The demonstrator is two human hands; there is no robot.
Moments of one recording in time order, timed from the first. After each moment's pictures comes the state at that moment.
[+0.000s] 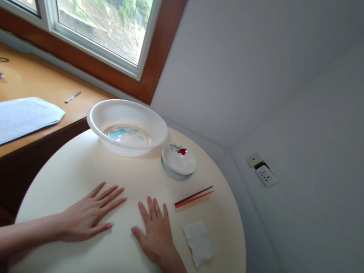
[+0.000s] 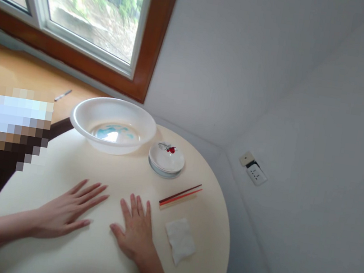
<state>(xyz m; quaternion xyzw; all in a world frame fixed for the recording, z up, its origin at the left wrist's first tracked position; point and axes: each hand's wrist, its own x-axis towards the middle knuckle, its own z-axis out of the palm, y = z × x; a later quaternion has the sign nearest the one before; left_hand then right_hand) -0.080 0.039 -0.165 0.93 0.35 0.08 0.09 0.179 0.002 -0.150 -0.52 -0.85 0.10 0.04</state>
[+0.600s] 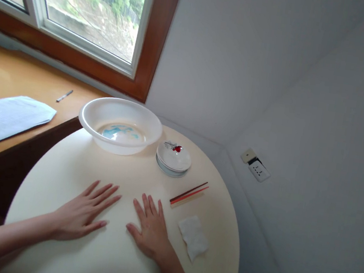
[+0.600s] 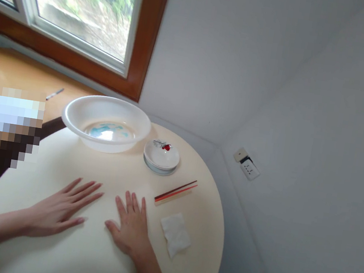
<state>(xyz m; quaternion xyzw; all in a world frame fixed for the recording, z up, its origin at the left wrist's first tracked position) -0.081 0.040 -0.167 0.93 0.35 0.09 0.08 0.179 0.000 -0.147 -0.51 -0.85 0.10 0.06</state>
